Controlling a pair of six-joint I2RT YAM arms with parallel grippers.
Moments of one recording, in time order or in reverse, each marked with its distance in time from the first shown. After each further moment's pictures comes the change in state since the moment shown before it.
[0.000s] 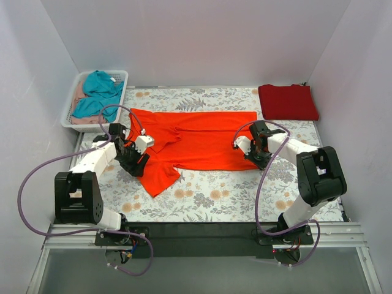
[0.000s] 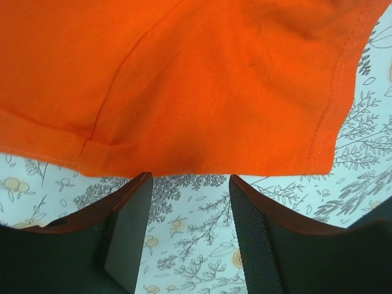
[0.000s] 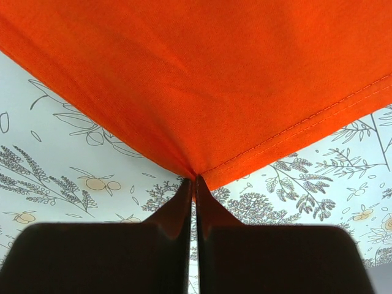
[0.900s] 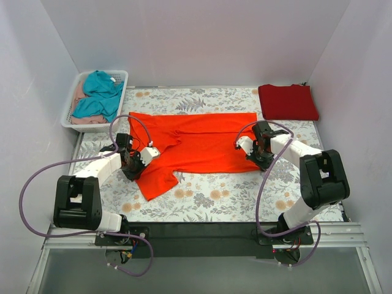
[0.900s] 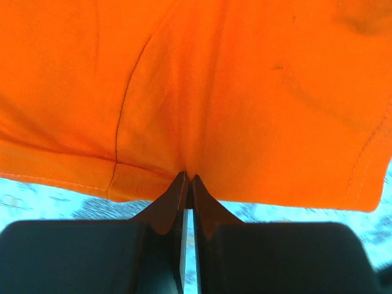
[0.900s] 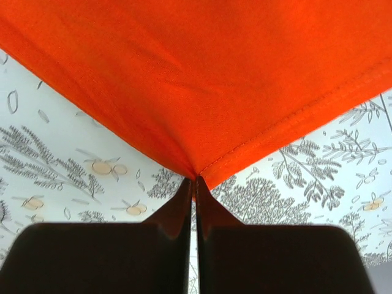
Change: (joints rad) left arm -0.095 -0.042 -0.189 0.207 -0.140 0.117; right arm -0.019 -0.020 -0.006 -0.018 -0.019 0.004
